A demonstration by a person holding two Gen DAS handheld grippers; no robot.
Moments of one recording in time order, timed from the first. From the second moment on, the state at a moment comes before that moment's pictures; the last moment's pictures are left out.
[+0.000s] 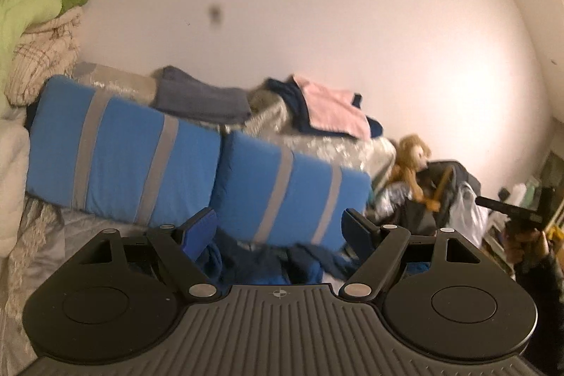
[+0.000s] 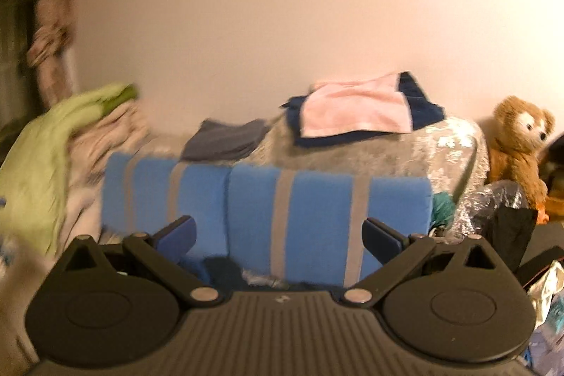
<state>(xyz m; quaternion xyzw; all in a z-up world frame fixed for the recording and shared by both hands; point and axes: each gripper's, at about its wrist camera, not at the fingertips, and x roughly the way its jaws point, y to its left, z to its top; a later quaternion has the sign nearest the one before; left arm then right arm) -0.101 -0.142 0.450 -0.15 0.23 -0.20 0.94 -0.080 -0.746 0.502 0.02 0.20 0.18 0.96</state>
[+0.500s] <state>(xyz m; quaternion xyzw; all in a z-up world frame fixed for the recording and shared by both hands) 0.017 -0.158 0.384 -0.16 0.18 -0.12 0.96 0.004 -0.671 0.402 0.06 0.16 0.11 0.98</state>
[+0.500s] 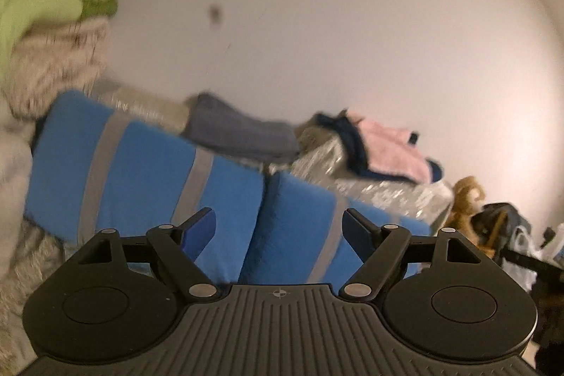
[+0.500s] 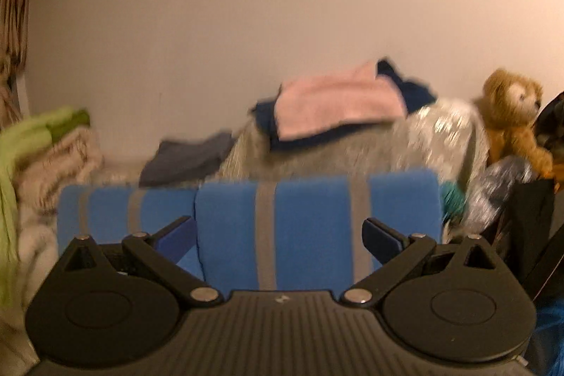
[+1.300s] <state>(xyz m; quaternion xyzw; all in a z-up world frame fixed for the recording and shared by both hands) 0.106 -0.184 0.154 -0.17 0.33 -0.13 0.92 0.016 -0.506 0.109 0.13 0.28 0.20 0.93</state>
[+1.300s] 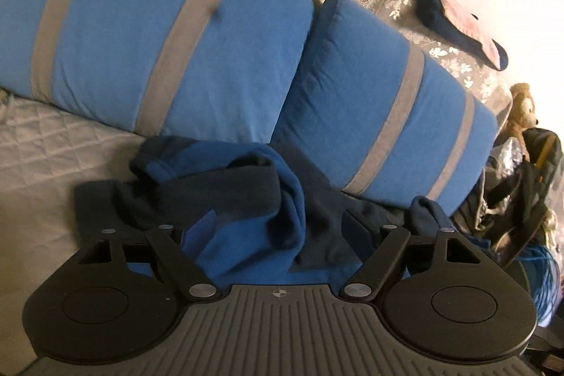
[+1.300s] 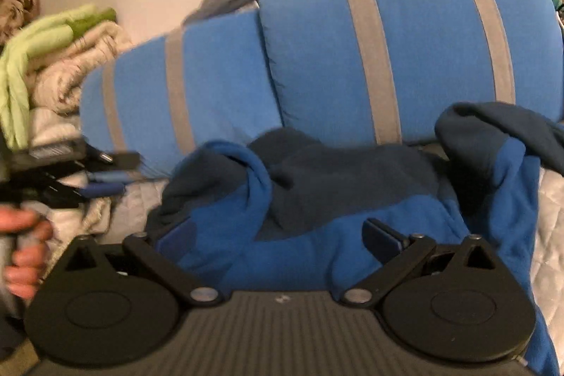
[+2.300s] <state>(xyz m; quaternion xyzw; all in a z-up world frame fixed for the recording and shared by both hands) 0.091 -0.261 0.130 0.17 0.39 -0.22 0.88 0.029 -0.512 0.100 0.13 0.30 0.19 0.93</state>
